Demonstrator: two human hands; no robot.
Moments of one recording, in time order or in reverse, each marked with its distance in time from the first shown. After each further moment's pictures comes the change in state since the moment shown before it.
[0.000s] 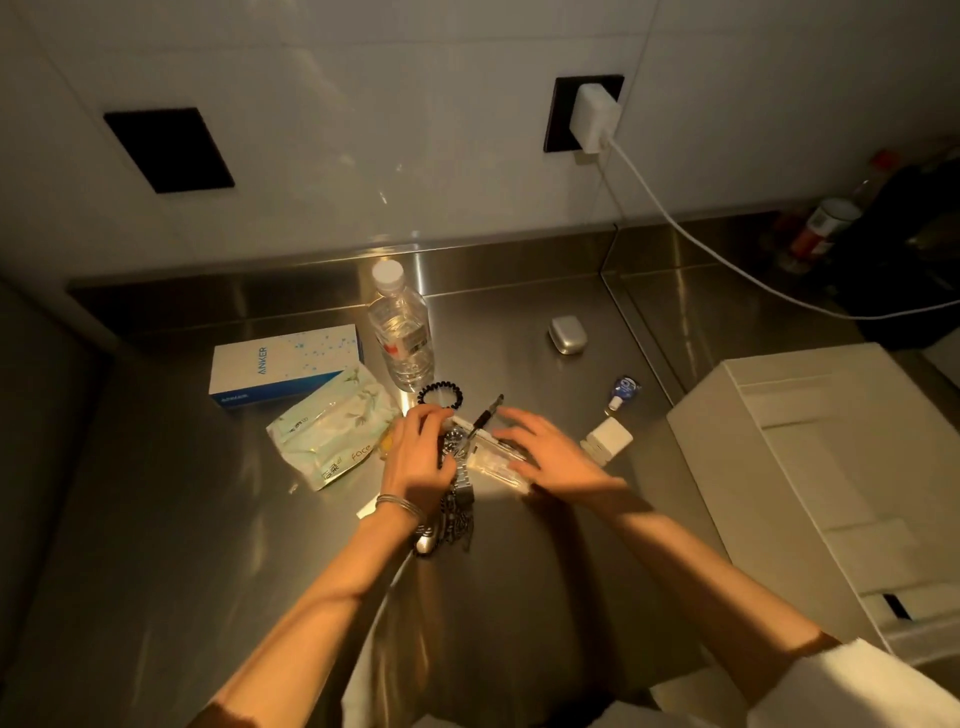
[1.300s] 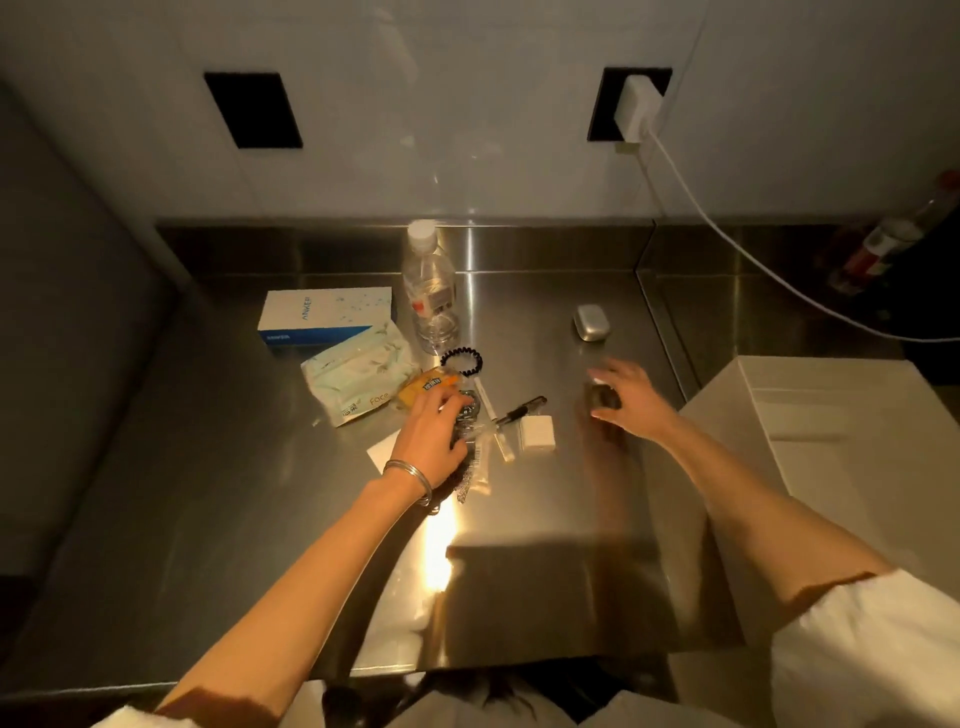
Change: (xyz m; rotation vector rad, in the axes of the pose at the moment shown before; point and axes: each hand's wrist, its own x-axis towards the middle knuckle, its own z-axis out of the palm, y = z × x) left_hand -0.039 0.019 0.004 0.089 0.017 0.038; right_hand -0.022 0.069 -0.059 -0.072 0.004 0.268
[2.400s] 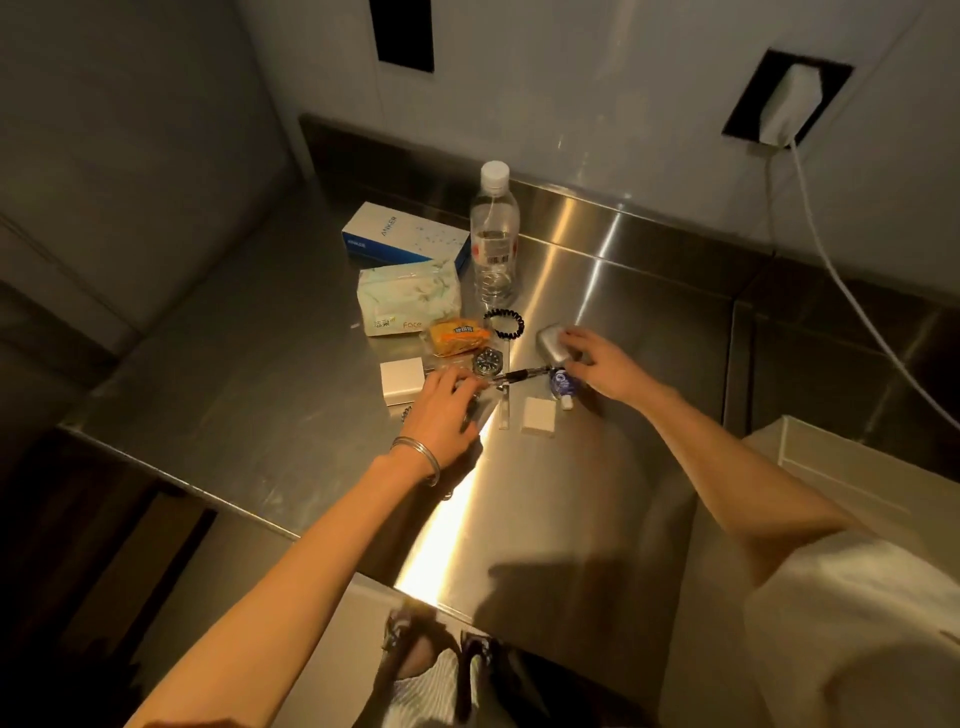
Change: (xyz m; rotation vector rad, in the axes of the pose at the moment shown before) left_hand -0.031 0.062 0.033 0.098 0.147 -0.352; right_hand 0.065 -0.040 -0.008 0.116 -0.273 -0.413
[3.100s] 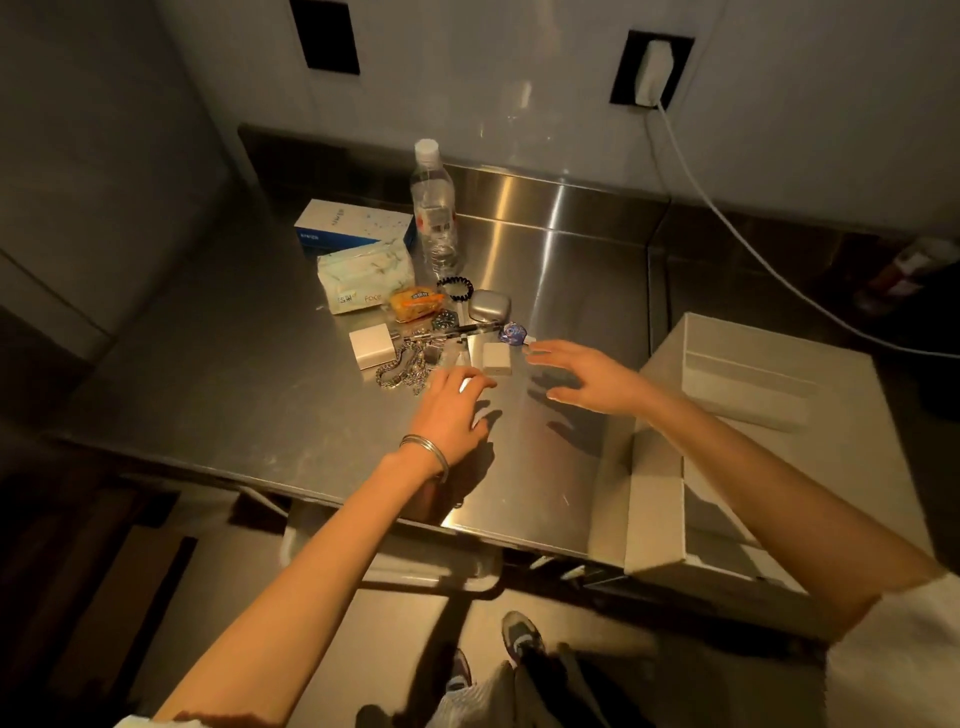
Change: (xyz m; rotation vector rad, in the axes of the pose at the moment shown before) left_hand -0.075 0.062 -0.008 -0.068 -0.087 0.158; right_hand -0.156 -0.034 0.013 -0.175 -0.034 -0.107
